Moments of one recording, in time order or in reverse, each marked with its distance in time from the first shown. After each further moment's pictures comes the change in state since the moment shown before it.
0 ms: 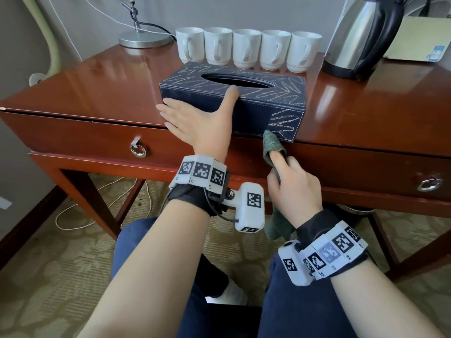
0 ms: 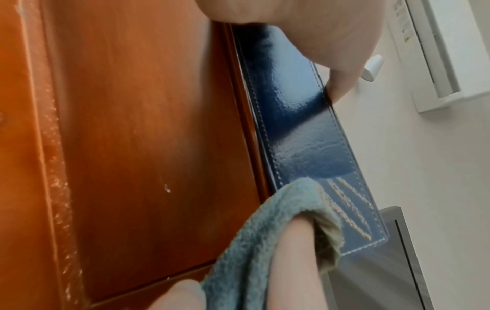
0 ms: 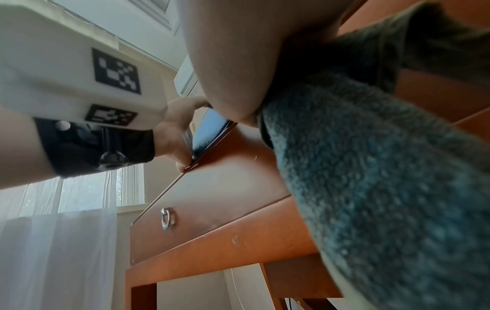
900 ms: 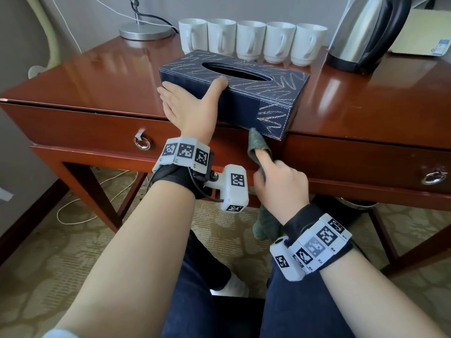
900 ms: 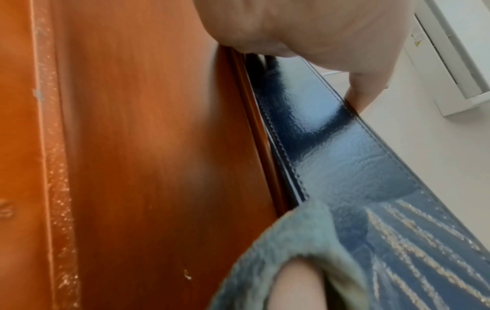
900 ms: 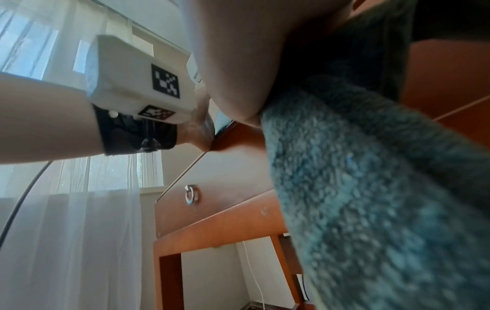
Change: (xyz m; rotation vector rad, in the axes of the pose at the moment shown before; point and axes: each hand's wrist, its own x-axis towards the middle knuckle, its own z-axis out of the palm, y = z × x) left_hand 0.025 -0.007 -0.022 0.003 -0.111 0.045; right_hand -0.003 -0.032 0.010 -0.049 -0.120 -0.018
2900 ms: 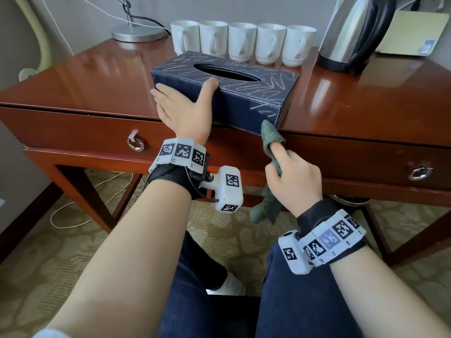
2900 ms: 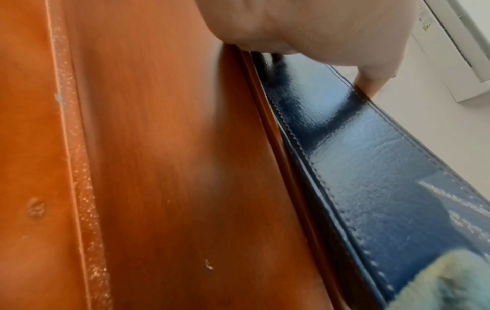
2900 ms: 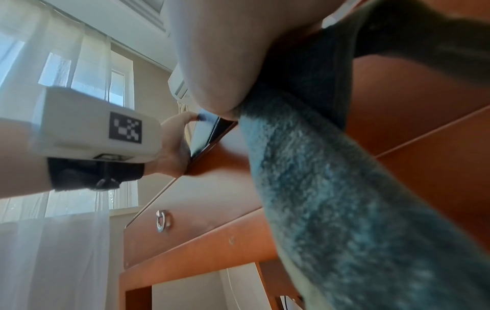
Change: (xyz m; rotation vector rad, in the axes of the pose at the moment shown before) left_hand -0.004 -0.001 0.005 0.003 0.033 0.014; right_hand -0.002 0.034 -0.017 0.083 0.177 -0.033
